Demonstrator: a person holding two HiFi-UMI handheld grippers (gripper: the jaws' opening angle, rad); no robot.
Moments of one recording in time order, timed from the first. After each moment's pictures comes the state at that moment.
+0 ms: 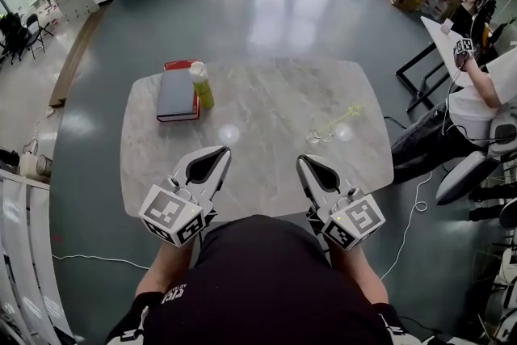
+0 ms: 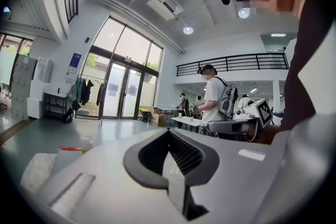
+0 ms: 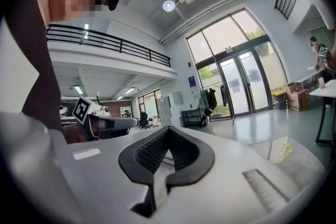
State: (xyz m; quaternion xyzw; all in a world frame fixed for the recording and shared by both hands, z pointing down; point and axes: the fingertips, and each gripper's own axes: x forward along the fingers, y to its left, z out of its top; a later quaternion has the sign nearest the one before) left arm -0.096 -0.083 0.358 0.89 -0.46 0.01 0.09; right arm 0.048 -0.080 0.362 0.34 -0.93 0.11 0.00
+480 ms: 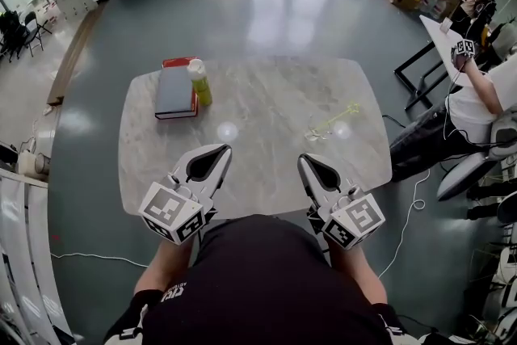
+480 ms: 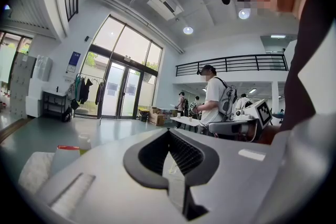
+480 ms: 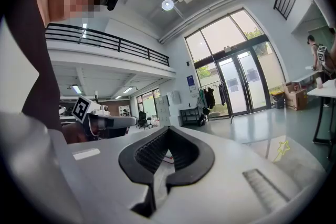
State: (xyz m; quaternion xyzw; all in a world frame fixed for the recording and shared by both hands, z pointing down) left arm -0.091 -0.083 0.360 0.89 -0.45 0.01 0.09; right arm 0.054 -0.078 0.366 0.35 -0.93 0.11 0.00
